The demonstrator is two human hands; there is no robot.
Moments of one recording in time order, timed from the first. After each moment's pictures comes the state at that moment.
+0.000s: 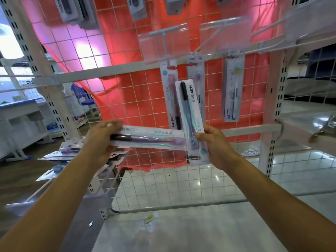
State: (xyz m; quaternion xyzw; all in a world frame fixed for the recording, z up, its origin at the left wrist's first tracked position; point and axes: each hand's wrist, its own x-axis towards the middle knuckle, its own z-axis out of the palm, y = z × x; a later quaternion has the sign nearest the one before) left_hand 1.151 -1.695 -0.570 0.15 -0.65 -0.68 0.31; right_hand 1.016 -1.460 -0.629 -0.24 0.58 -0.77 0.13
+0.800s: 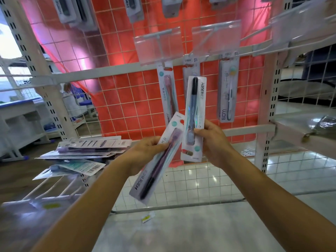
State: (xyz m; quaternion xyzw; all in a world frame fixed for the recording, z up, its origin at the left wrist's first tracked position) left_hand 1.125 -1.623 -0.599 0.08 -0.84 -0.53 0.02; right_hand 1.023 -1.450 -0.617 -0.22 0.55 -0.79 0.14
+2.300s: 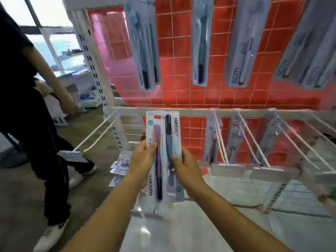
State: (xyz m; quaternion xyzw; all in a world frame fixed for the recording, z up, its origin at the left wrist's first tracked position) left_hand 1.205 -1.690 -0.390 0.29 -0.62 -0.67 0.27; right_hand 1.148 -1.581 -0.417 -0.25 0.67 -0.68 0.17
